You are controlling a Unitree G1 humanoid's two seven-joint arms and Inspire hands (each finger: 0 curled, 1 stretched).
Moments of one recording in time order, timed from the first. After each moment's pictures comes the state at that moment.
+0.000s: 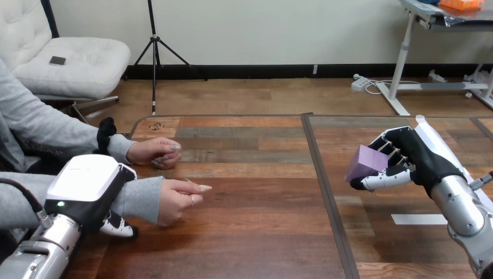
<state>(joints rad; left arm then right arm) -0.21 0.71 -0.29 0.54 0.78 -0.29 0.26 -0.58 -0.51 0.14 1.10 -0.33 -0.41 -0.04</state>
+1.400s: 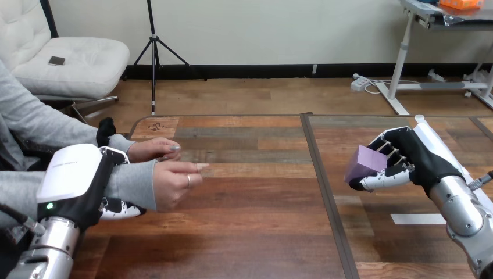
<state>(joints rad) -0.15 0.62 -0.20 0.52 0.66 -0.31 0.40 -0.58 -0.51 0.14 1.10 -0.33 -0.41 -0.04</state>
